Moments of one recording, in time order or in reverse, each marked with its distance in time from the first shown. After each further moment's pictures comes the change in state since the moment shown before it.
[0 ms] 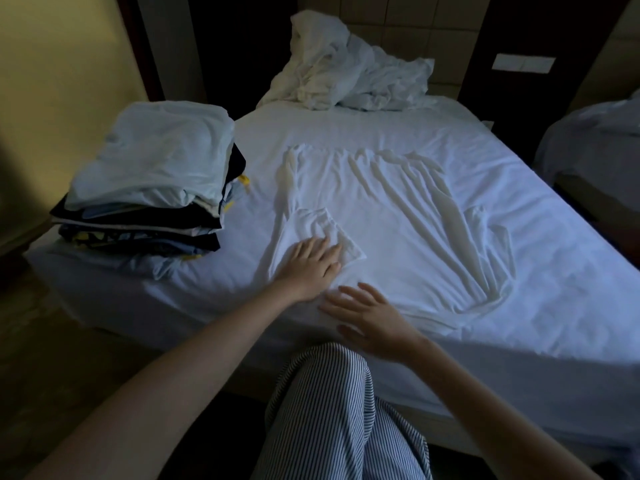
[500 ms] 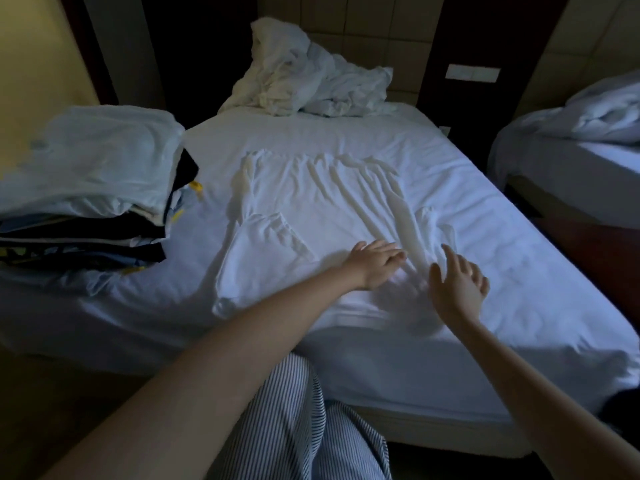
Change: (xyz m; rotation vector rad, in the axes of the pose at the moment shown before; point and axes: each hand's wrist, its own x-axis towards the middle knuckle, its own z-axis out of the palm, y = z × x) left_hand 0.061 0.161 -0.023 -0.284 -0.080 0.307; right_hand -0.086 0.111 -0.068 -0.050 0.157 1.272
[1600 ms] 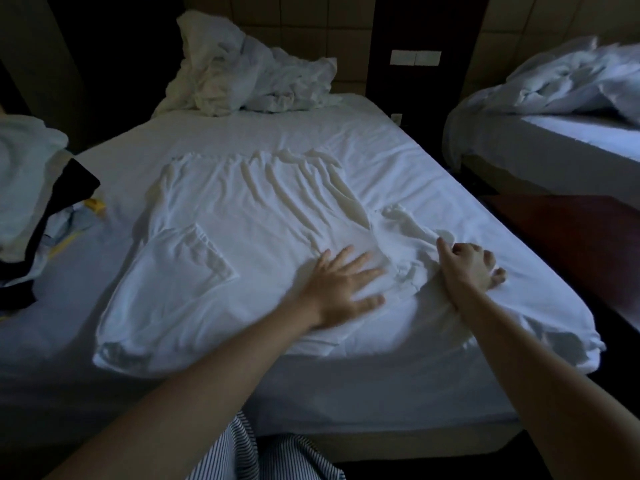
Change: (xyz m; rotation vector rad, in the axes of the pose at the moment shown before) left_hand 0.025 0.027 0.053 0.216 -0.052 0.156; right_hand 0.095 0.108 -0.002 0.025 0.004 0.428
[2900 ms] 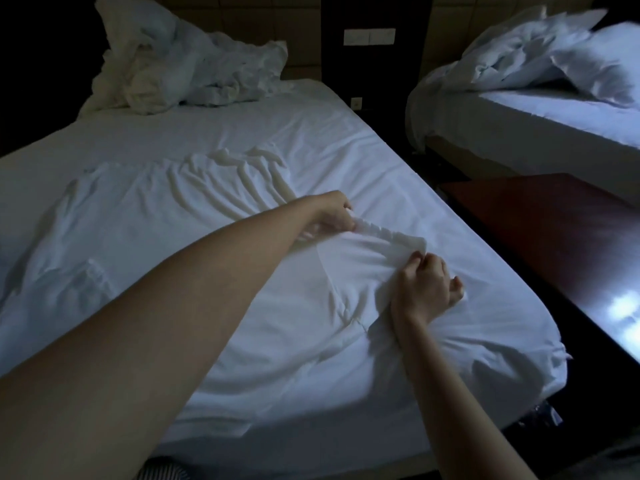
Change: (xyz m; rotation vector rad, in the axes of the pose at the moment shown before) left_hand 0.233 -0.015 -0.038 -0.445 -0.214 -0.222; right_hand 0.005 0.011 0.025 0.359 0.370 0.137
